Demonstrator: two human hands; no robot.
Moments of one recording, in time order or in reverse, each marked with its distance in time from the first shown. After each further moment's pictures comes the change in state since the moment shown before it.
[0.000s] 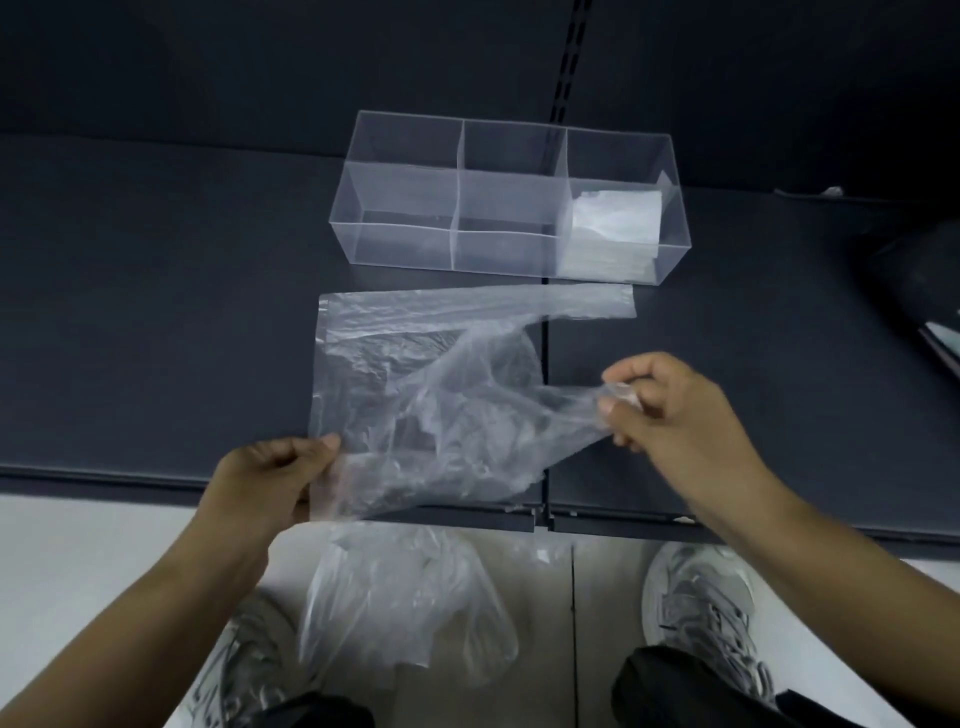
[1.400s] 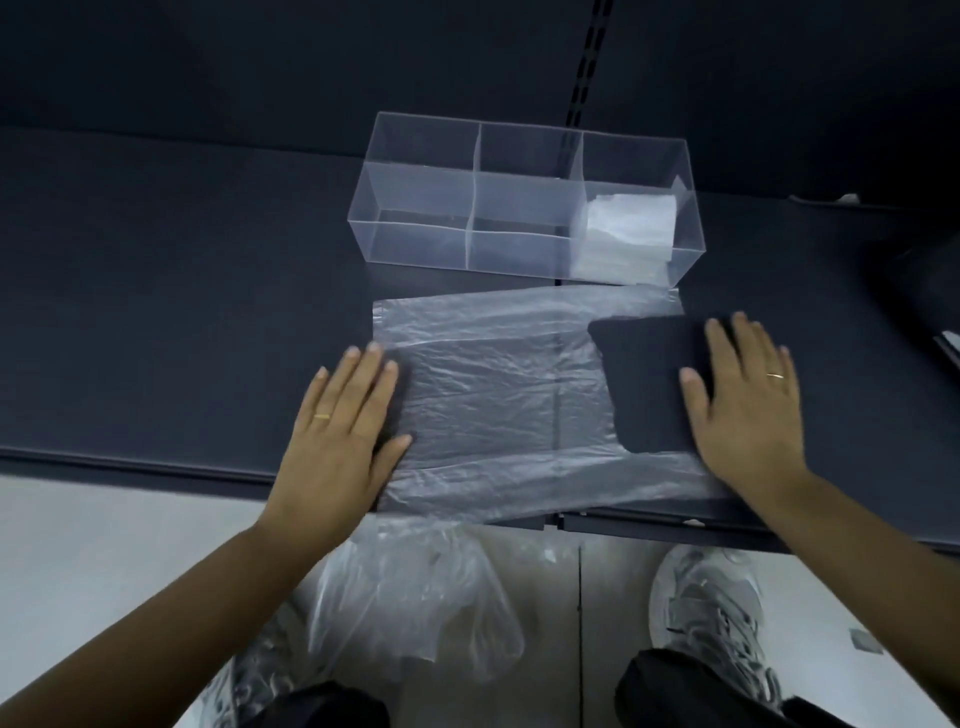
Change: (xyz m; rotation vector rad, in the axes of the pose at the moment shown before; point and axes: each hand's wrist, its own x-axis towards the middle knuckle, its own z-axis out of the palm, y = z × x) left_hand 0.019 -0.011 0.022 1.183 0.025 1.056; right_hand 0.050 0.087 -0.042 -1.009 0.334 -0.216
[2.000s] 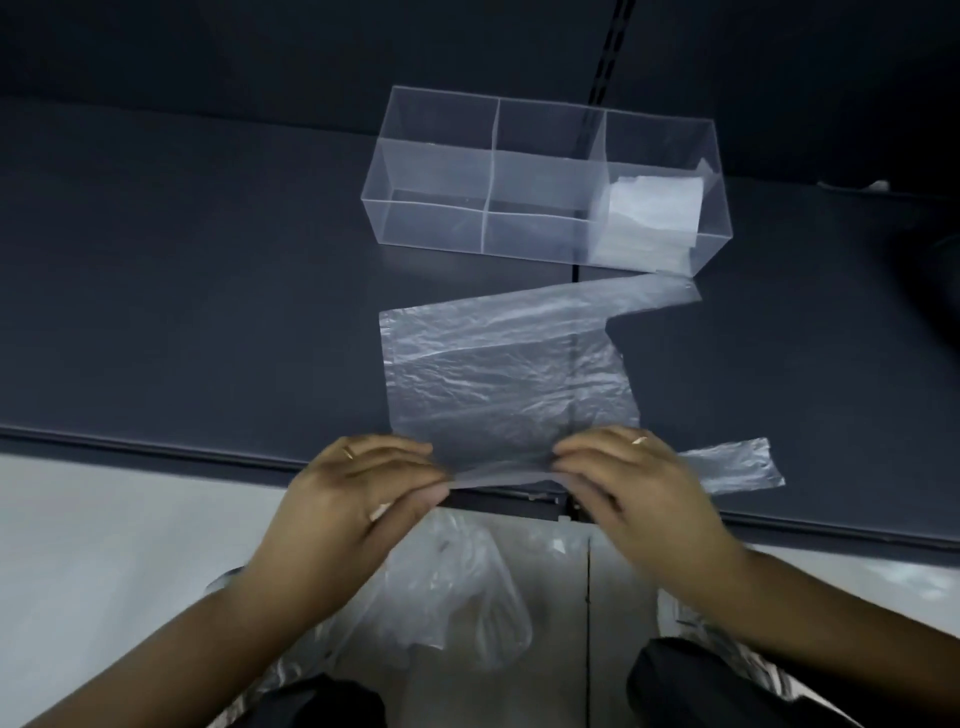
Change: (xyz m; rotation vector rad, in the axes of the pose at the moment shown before) left_hand -0.033 0.030 -0.046 -0.435 0.069 0.134; right_hand -0.069 -0.100 -0.032 0.384 -0.113 -0.605
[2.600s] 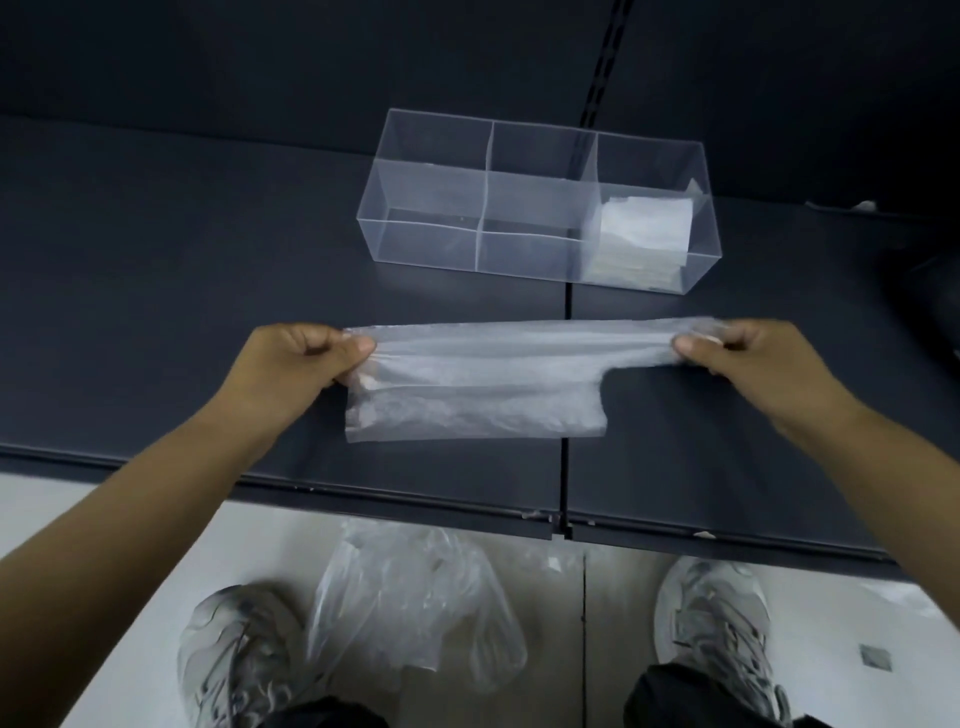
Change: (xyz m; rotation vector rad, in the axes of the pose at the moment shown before) left_hand 0.075 -0.083 -0.021 -0.473 0.103 -0.740; right_hand 0.046 0.123 -0.060 0.513 0.118 0.734
